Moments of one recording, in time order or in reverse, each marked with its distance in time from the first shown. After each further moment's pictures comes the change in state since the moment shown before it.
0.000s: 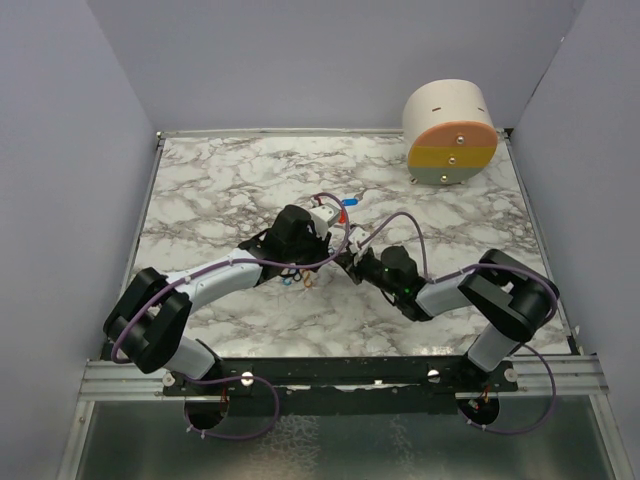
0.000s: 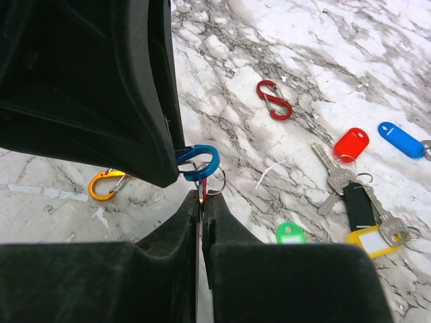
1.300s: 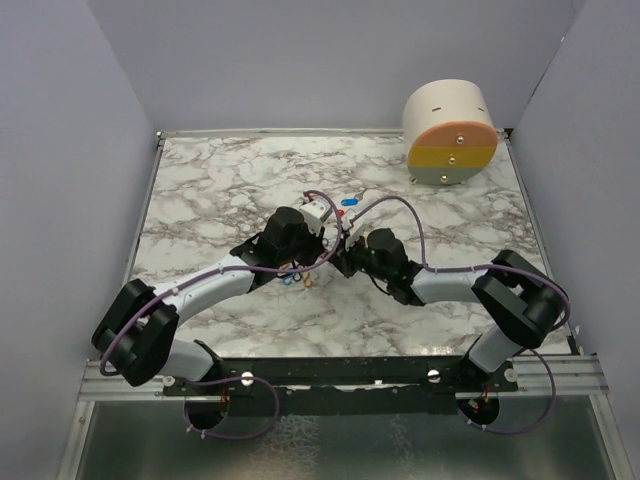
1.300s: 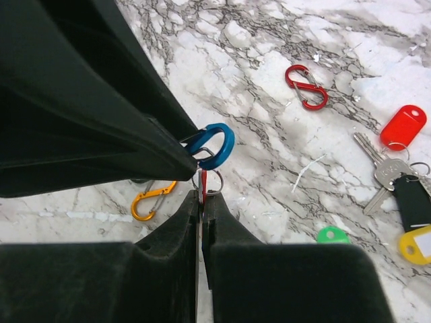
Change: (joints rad) left arm 0.000 -0.068 -0.037 0.051 -0.109 -0.027; right arm 0.000 -0.063 0.157 -0.339 -0.021 0.194
